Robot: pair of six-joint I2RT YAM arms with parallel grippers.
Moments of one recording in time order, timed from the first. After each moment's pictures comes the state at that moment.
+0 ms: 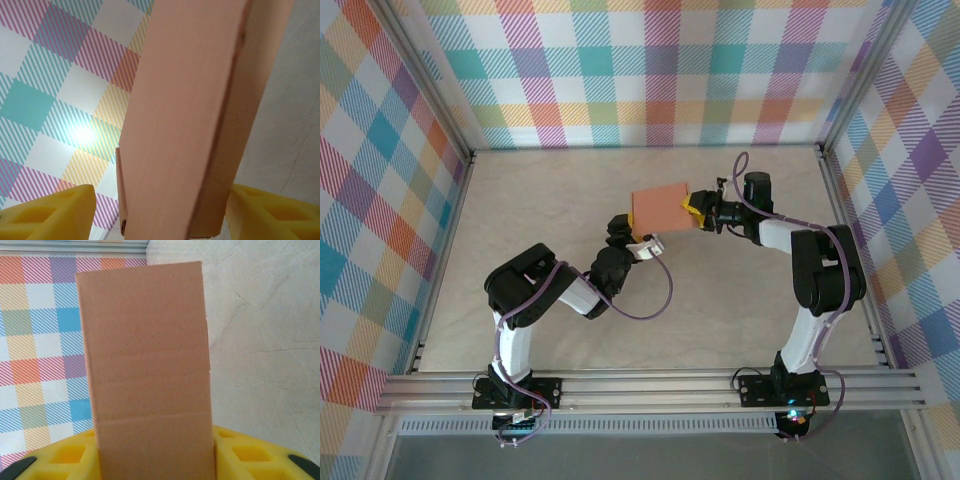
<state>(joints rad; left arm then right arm) -0.75 1.96 0.67 1.28 -0.45 1.00 0.16 1.85 1.02 0.34 -1.05 1.08</state>
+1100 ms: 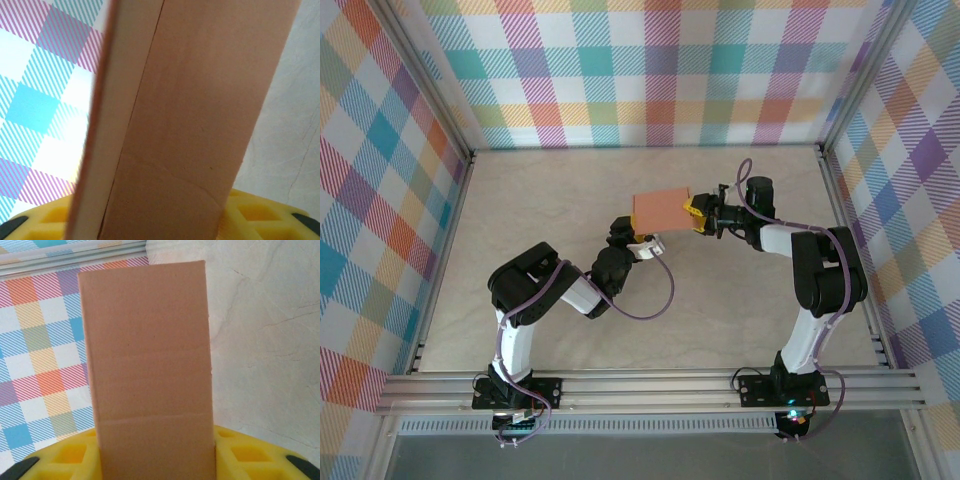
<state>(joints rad) -0.75 1.99 0.68 1.31 -0.47 1.05 0.16 1.84 0.96 0.44 -1.08 1.29</state>
